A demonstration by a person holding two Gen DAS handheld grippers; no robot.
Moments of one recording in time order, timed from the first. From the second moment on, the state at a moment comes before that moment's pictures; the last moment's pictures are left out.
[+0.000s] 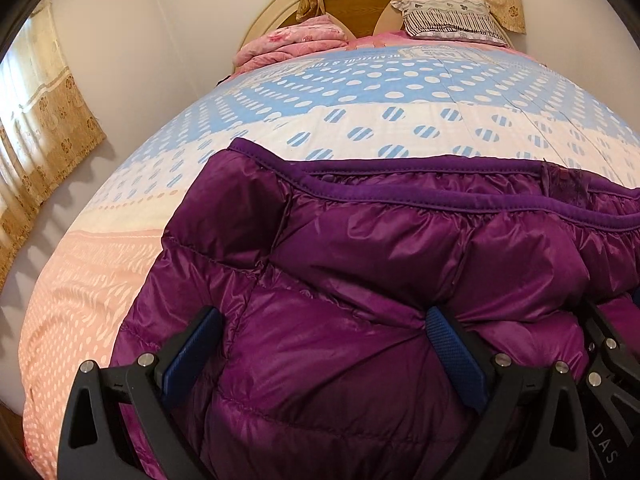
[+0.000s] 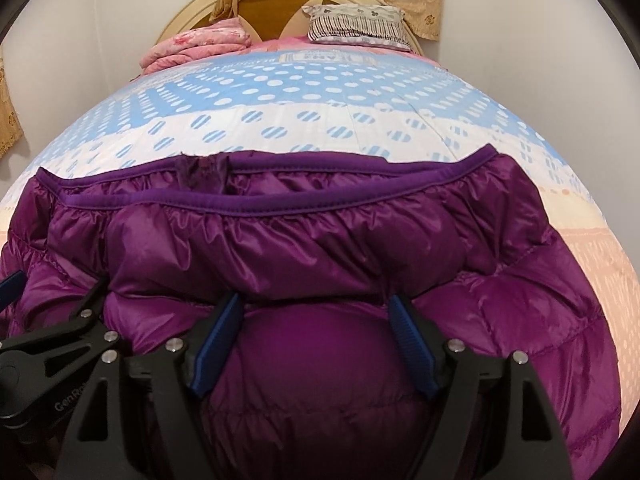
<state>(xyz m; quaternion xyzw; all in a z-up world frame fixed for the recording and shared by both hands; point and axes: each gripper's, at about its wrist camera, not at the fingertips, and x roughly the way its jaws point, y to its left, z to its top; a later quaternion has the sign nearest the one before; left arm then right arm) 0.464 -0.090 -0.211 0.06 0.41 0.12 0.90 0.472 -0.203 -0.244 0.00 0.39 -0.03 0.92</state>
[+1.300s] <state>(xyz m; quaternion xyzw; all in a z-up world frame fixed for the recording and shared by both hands) 0.394 -0.045 -0.200 0.05 0.38 0.13 0.92 0.410 -0.164 -0.239 -0.06 0.39 -0.02 0.92</state>
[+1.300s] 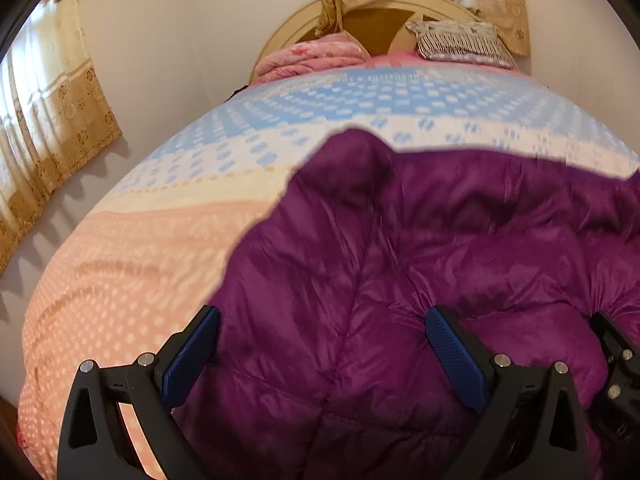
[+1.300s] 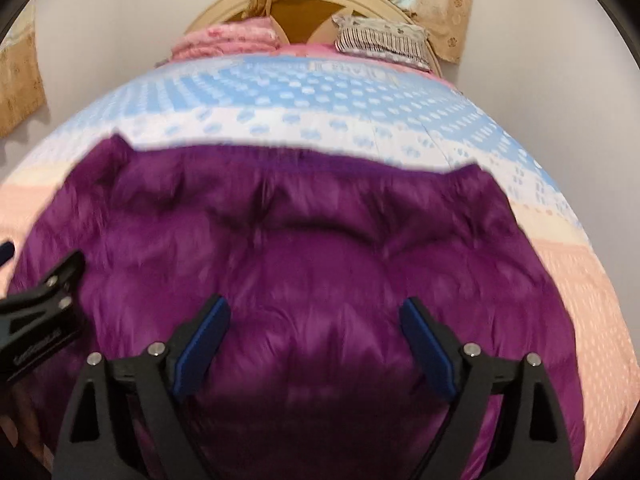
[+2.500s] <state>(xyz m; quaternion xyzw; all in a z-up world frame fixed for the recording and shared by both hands) 0.290 0.012 -0.181 -0.07 0.37 0.09 0.92 0.346 -0.157 -0.256 -0.10 0.39 -0.03 0.92</state>
